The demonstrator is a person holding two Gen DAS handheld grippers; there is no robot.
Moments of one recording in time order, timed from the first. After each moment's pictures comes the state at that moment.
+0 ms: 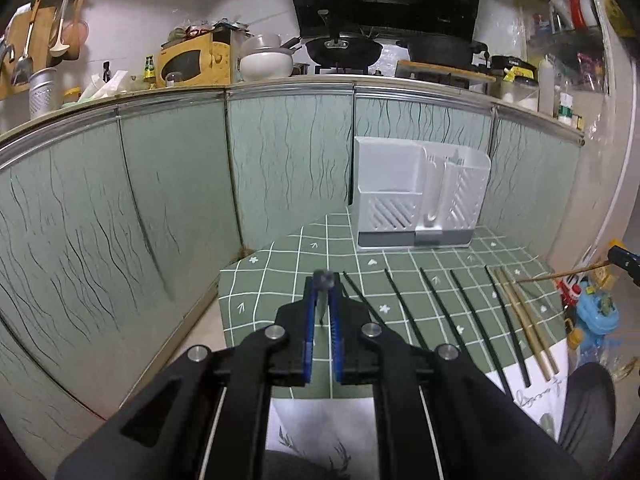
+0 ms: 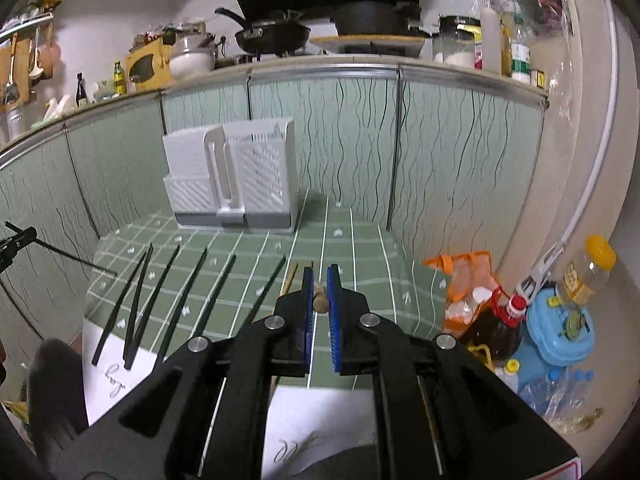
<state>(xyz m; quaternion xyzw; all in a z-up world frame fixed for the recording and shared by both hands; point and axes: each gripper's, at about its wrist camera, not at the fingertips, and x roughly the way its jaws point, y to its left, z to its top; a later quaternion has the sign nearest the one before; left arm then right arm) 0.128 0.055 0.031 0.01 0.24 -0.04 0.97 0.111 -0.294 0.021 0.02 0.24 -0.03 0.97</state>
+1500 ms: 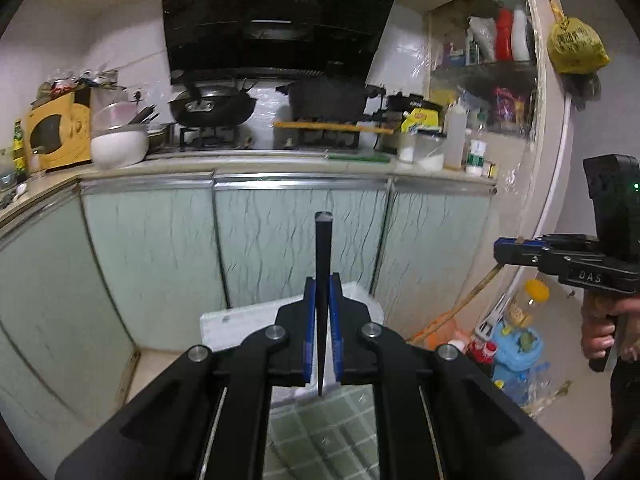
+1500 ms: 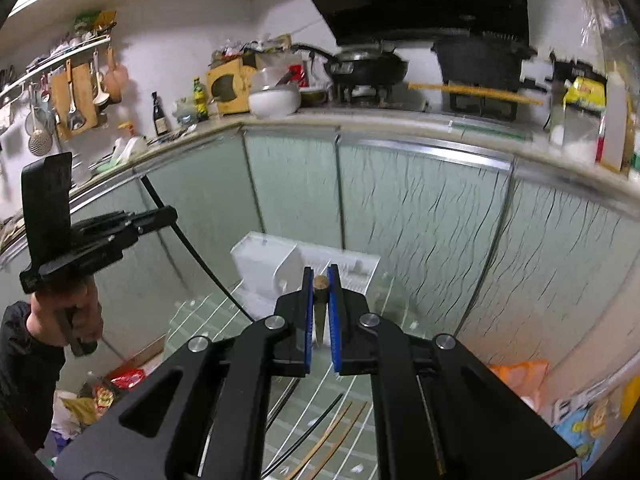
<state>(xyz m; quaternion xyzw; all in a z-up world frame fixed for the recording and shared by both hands) 0.299 -0.062 0.198 0.01 0.20 -0.26 0.95 0.275 -0.300 0.220 0.01 0.25 0.17 0.95</state>
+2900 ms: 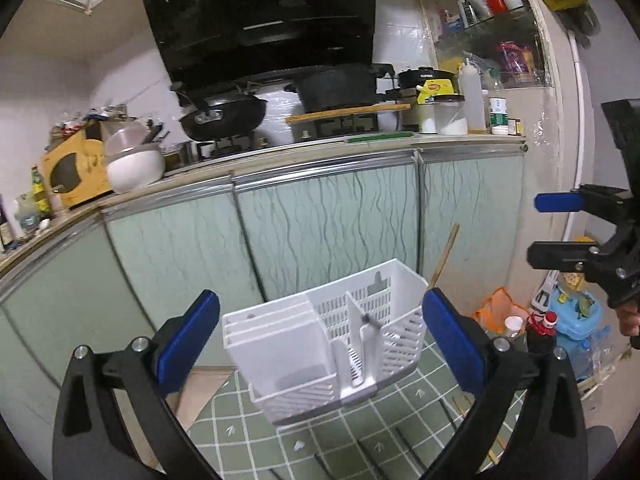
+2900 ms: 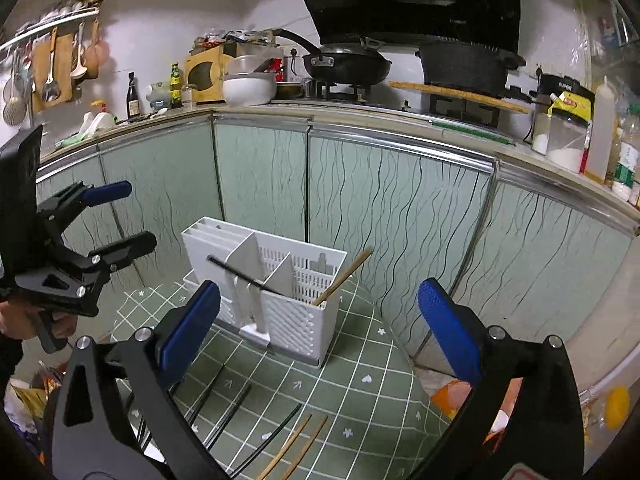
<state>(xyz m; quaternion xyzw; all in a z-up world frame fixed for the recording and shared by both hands) 0.297 -0.086 0.144 0.11 0.17 -0.18 0.96 0.278 -0.285 0.153 -0.05 0.23 0.11 0.97</state>
